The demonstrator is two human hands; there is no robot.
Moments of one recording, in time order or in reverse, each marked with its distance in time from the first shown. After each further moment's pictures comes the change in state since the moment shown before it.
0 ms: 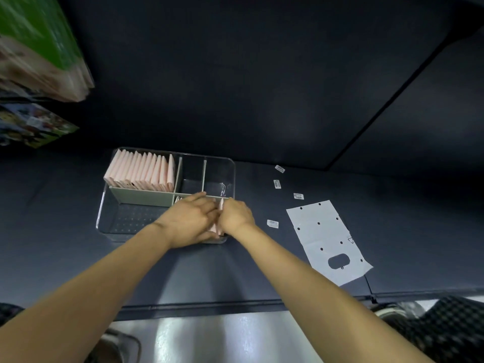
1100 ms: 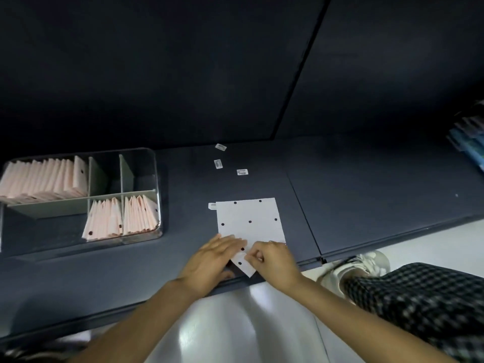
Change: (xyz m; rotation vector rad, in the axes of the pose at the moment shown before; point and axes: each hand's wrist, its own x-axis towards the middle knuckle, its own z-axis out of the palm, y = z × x) left_hand 0.073 0.186 0.059 -0.575 0.001 -0.015; right_hand -0.083 0.256 0.021 0.144 0.207 -0.220
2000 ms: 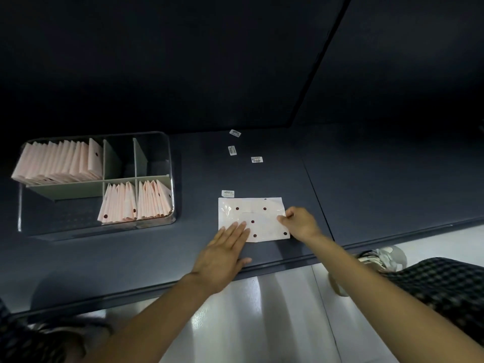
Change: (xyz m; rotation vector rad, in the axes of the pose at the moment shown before) left_hand -0.007 -0.003 0.025 0.216 -0.076 -0.134; right_hand 0.060 0.040 -0.014 0.177 -0.085 0.486
